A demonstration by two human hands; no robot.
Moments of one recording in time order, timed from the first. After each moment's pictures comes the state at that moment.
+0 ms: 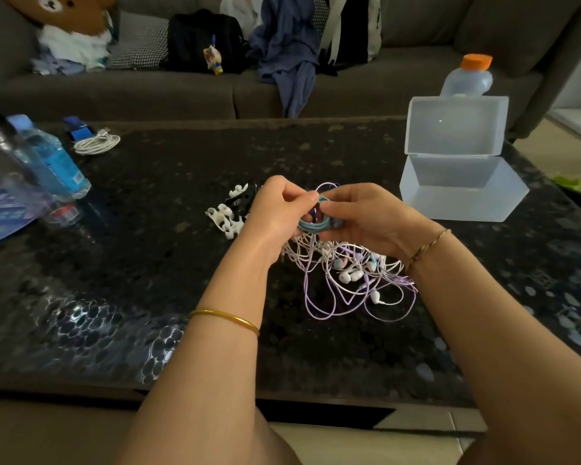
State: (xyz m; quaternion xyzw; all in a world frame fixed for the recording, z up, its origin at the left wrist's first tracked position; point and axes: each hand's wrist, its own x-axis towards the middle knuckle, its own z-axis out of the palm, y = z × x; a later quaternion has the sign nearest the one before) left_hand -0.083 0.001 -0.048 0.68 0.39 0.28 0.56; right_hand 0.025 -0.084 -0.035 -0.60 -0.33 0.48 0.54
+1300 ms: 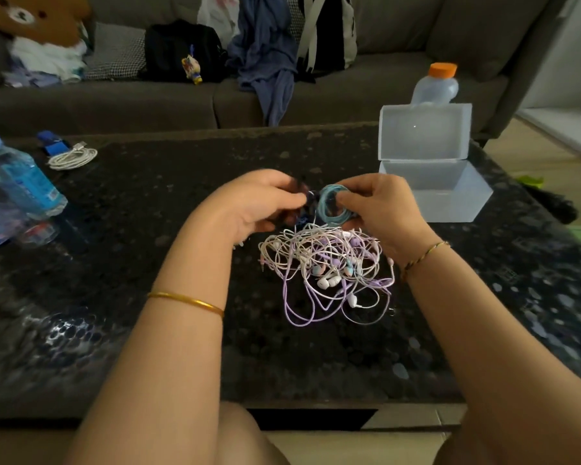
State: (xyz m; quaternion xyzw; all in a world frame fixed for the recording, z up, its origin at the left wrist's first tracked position) left_hand -0.077 0.005 0.004 0.74 0.38 0.09 0.55; right_hand 0.045 -0.108 -0.027 -0.73 -0.34 0.18 0.56
